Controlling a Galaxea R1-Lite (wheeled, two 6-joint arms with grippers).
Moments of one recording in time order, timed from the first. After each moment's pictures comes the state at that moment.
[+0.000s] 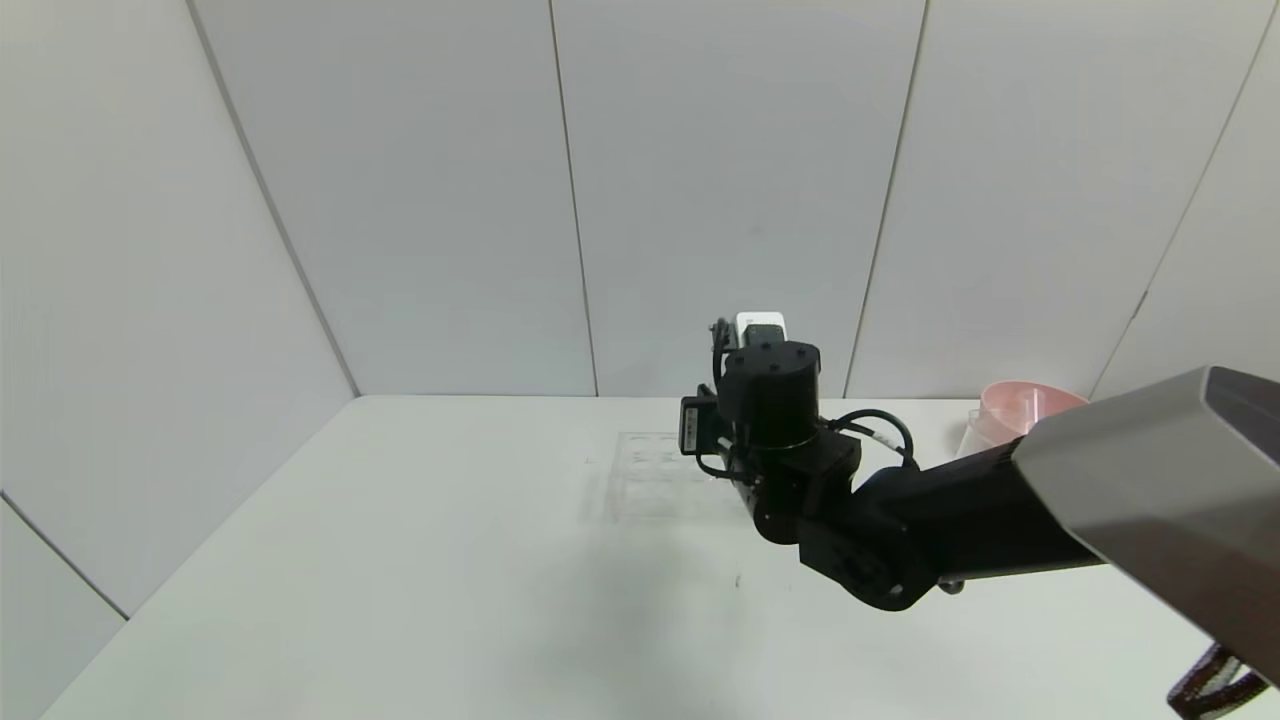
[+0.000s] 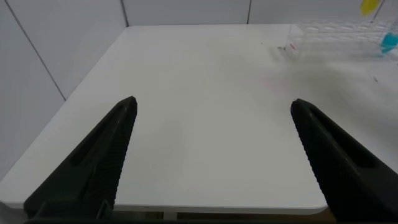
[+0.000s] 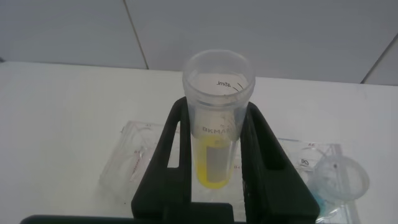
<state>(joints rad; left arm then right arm) 0.00 0.00 0.00 0.00 0.00 0.00 0.72 2.22 -1.37 -0.68 -0.55 0.21</state>
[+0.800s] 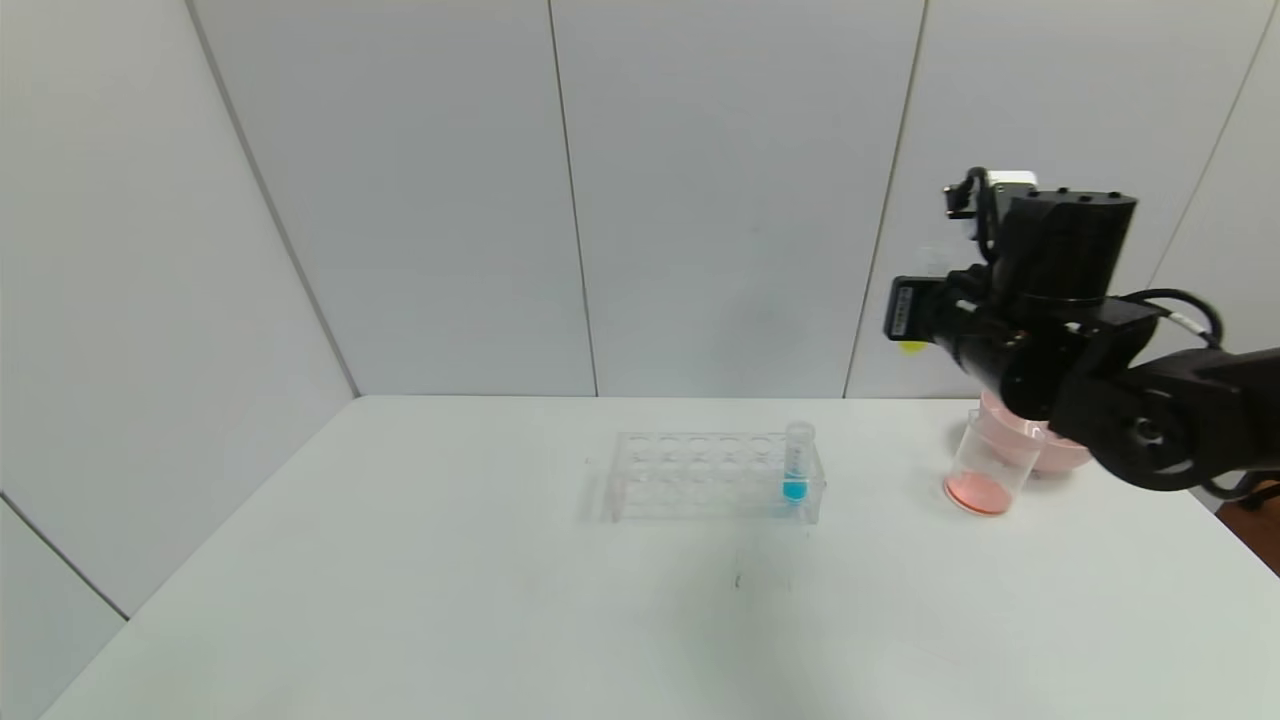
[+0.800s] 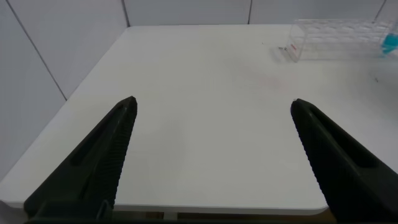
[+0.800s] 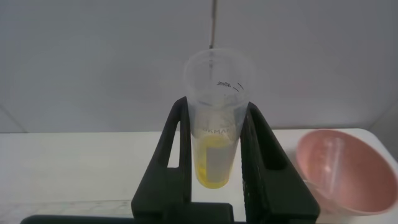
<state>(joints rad) 0.00 0.00 0.00 0.00 0.00 0.00 0.36 1.89 -1.22 -0.61 -0.46 0.03</state>
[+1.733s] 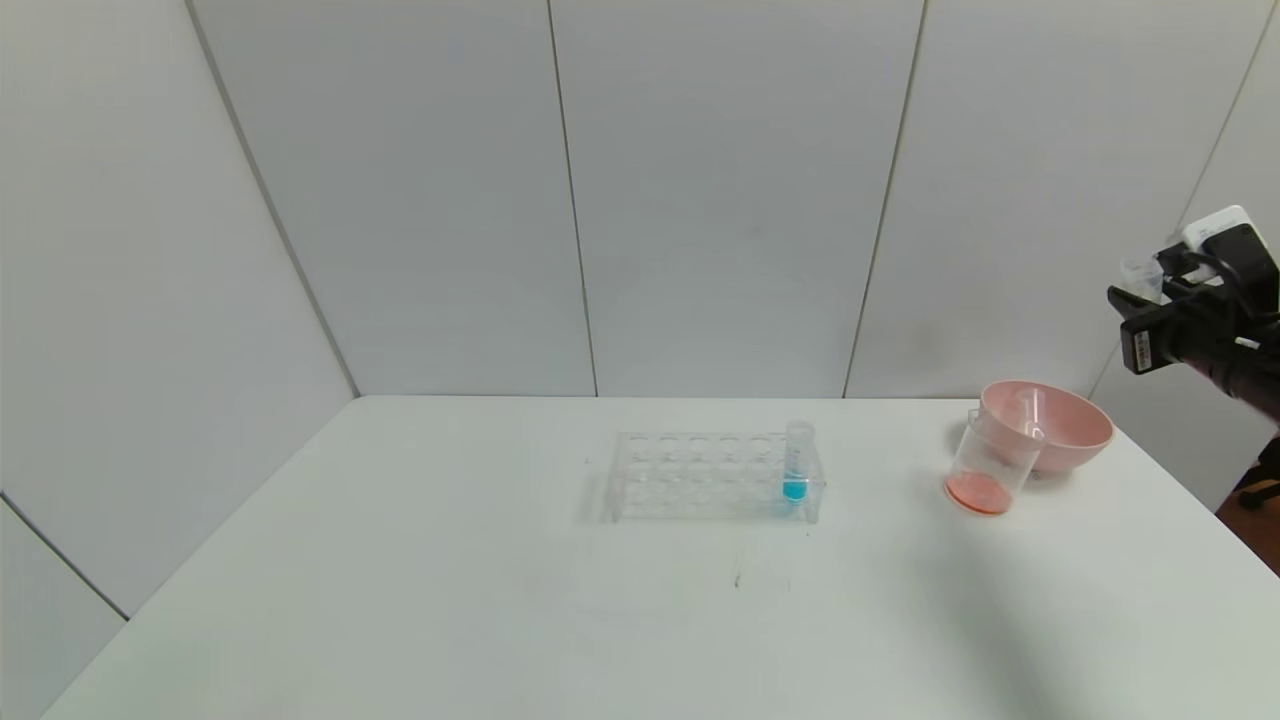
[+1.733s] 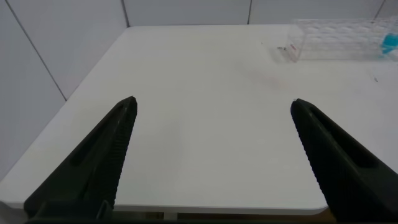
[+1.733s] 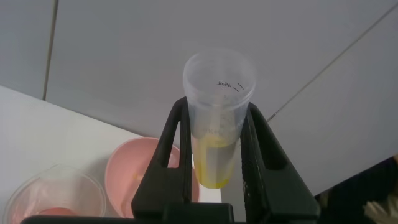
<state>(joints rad) 0.00 0.00 0.00 0.00 0.00 0.00 -0.20 1.84 -0.94 -0.97 0.12 -0.52</state>
